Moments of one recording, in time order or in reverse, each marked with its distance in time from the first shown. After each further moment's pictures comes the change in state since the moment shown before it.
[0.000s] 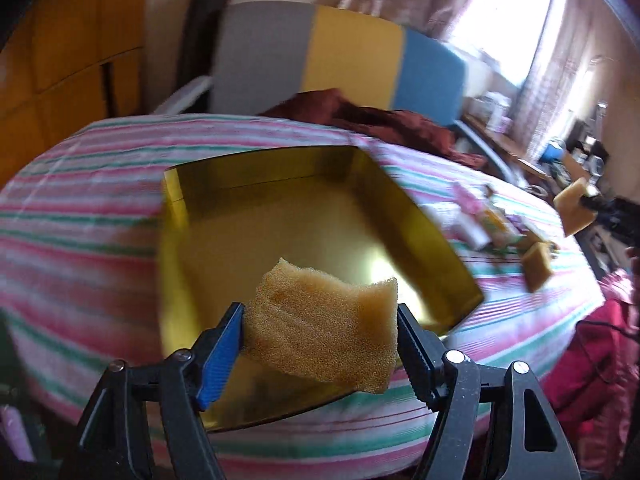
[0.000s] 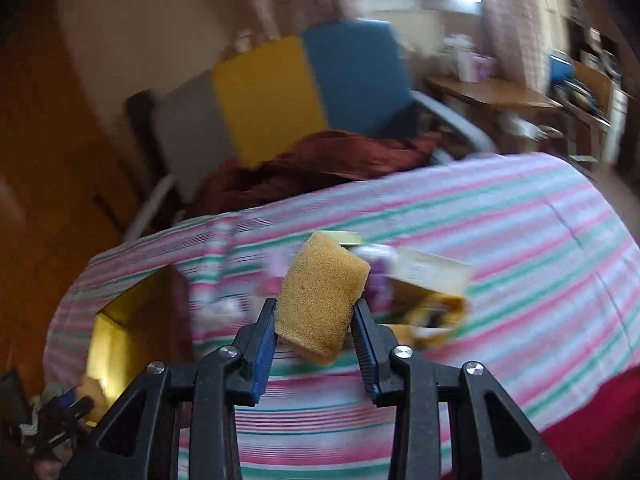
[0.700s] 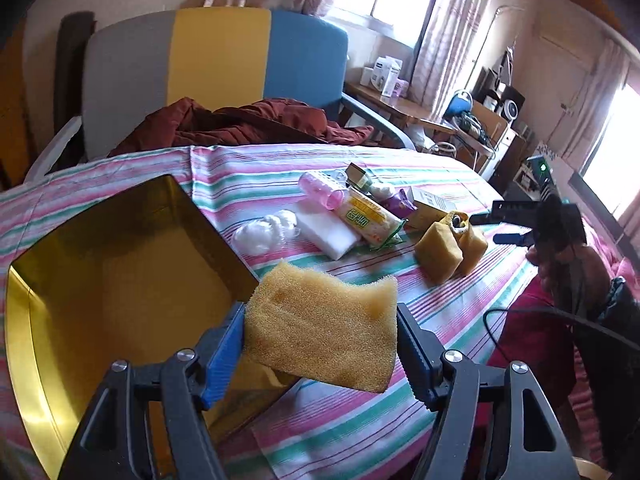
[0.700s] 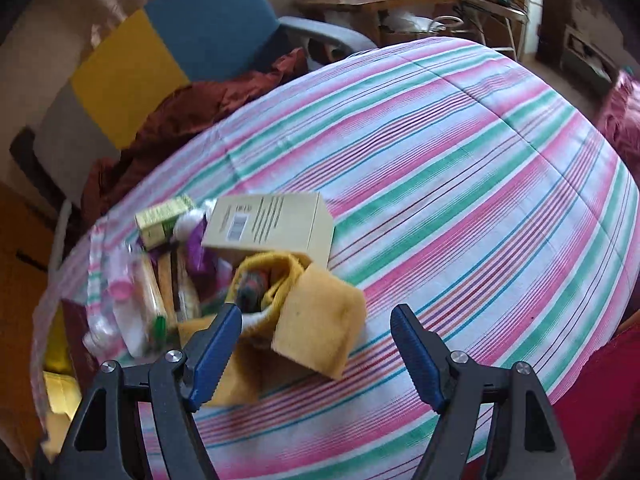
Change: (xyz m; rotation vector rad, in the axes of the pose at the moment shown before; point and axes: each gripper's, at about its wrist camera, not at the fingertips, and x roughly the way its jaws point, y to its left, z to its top) left arm 0.036 -0.157 0.036 0.256 0.036 -0.314; right arm 0.043 -0.183 -0.037 0.373 0.234 -0.313
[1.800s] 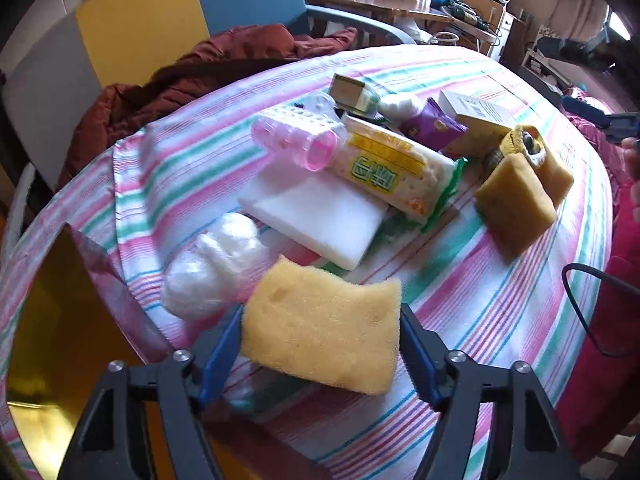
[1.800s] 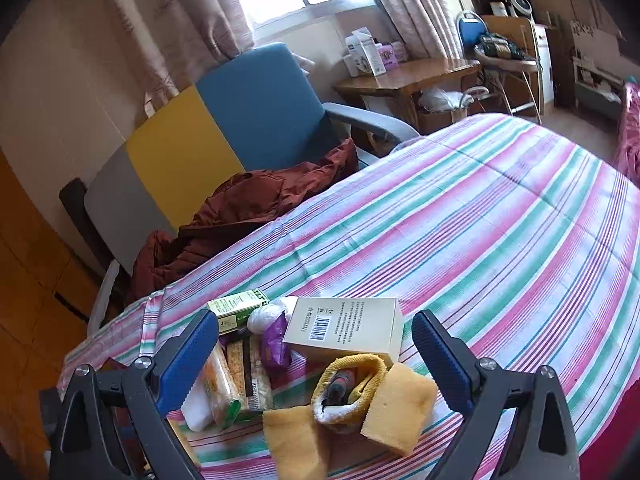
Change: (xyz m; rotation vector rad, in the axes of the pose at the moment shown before) left arm 0.157 -0.033 0.046 0.282 0.308 0.123; right arm -0.035 0.013 0.022 0.065 -0.335 0.213
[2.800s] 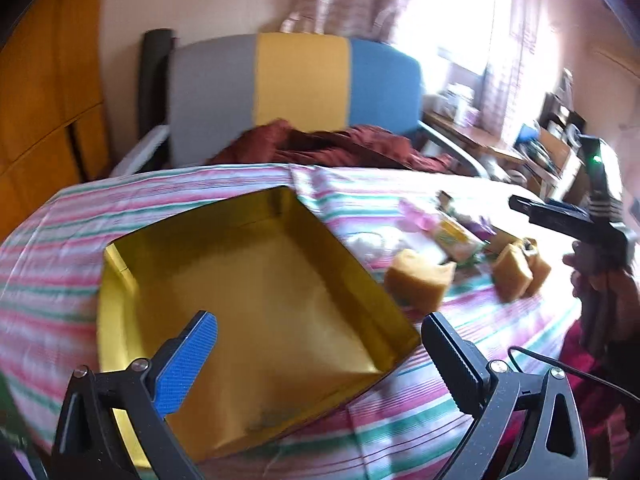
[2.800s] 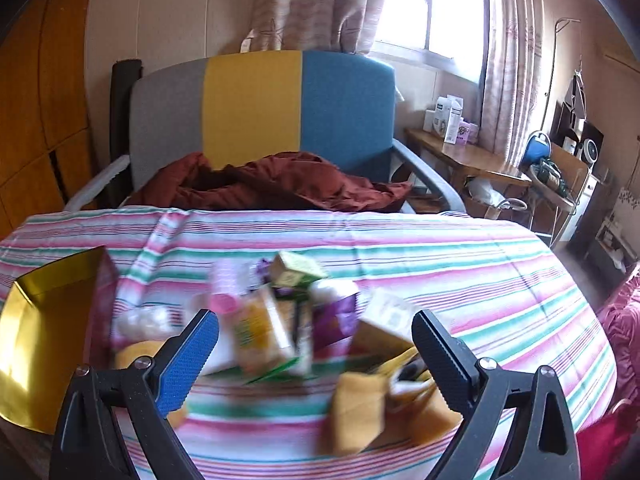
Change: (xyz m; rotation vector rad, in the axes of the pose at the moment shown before) left arm -0.162 0.059 -0.136 -0.382 -0.356 0.138; right arm -0.002 0.119 -0.057 -0.559 -0.061 -0.143
